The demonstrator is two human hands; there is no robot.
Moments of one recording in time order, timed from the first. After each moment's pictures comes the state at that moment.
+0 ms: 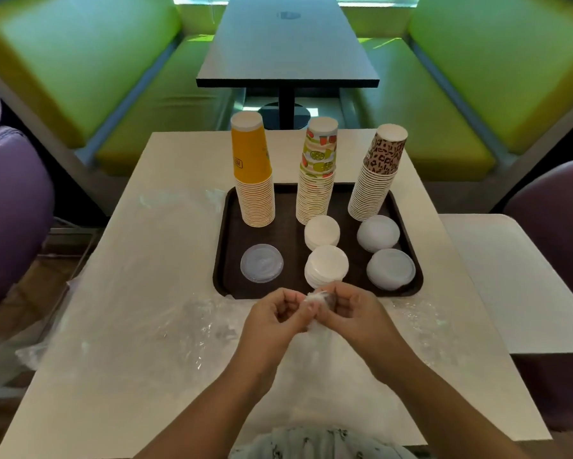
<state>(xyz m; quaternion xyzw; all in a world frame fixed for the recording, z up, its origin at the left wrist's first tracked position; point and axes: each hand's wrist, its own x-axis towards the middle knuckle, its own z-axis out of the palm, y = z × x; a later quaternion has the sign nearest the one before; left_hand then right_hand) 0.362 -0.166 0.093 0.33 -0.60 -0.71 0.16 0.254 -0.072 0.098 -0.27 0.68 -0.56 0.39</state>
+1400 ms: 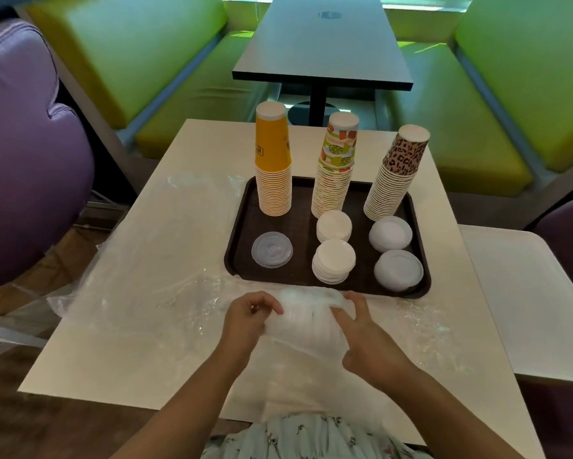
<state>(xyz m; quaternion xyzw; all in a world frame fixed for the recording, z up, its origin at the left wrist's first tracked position) 0.380 -0.175 0.029 0.48 -0.60 -0.61 0.21 0.236 -0.039 0.048 -0.51 0.82 -0.05 0.24</state>
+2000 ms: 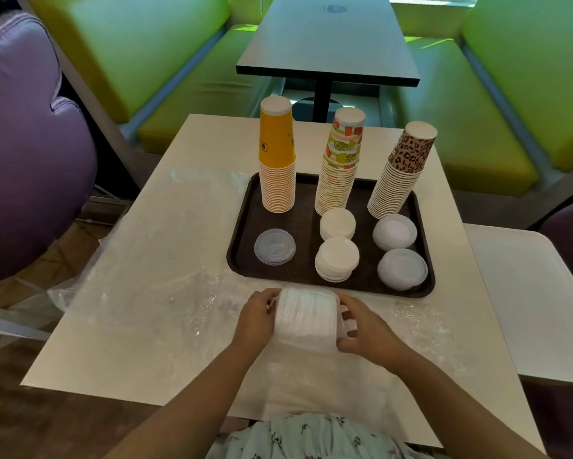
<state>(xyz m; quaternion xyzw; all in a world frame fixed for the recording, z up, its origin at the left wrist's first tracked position) 0.368 -0.186 -0.020 0.45 -0.76 -0.45 0.12 0.207 -0.045 0.000 -0.42 0.76 -0.31 0.39</state>
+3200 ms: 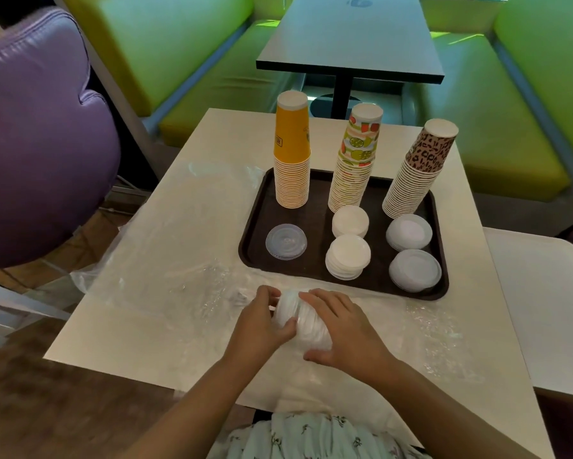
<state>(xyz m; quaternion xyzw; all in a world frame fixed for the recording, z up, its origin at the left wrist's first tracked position) 0.390 -0.159 0.023 0.46 -0.77 -0.43 0.14 0.244 -0.061 0.012 -0.64 0.74 -0.13 0.18</state>
